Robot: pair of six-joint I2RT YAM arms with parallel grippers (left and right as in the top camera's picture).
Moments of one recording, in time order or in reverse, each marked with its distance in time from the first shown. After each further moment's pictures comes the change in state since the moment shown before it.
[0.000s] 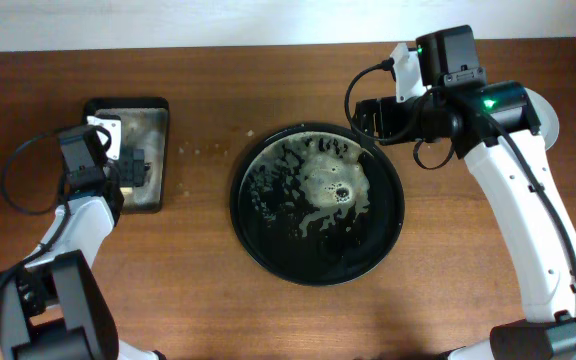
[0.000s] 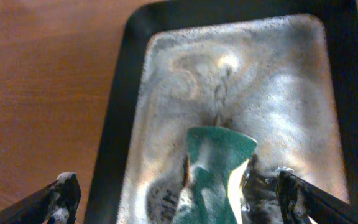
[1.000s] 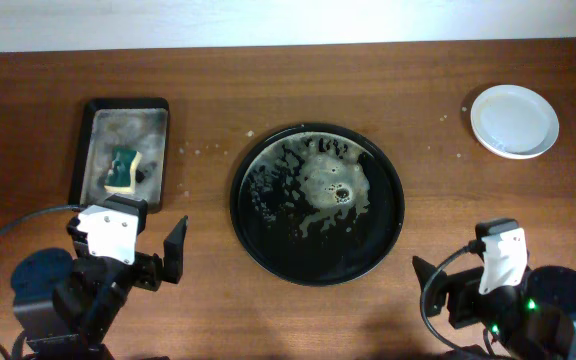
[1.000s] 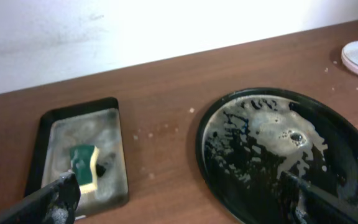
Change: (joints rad) left arm -0.131 -1.104 0.003 -0.827 0.444 -0.135; right arm 0.000 -1.133 -0.741 -0.017 0.083 -0.004
